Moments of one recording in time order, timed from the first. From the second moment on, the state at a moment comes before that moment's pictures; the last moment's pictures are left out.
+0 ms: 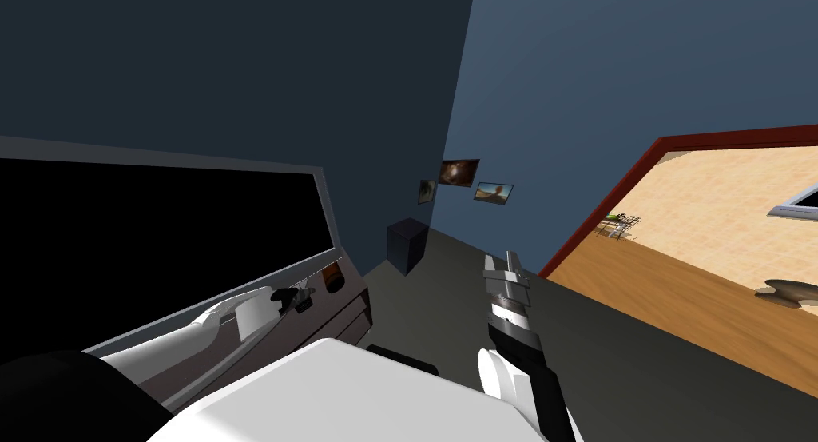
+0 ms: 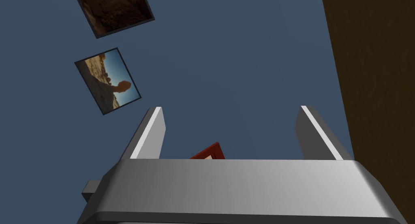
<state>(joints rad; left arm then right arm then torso) 0.30 1.11 -0.36 -1.47 0.41 0.57 -0.05 0.49 0.03 0.04 -2.26 -0.09 -0.38 -0.02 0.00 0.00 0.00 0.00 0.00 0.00</state>
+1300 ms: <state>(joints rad) 0.29 1.06 -0.36 -1.40 0.38 0.54 -0.06 0.49 0.03 0.04 -2.26 -0.09 -0.38 -0.02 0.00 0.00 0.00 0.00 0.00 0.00</state>
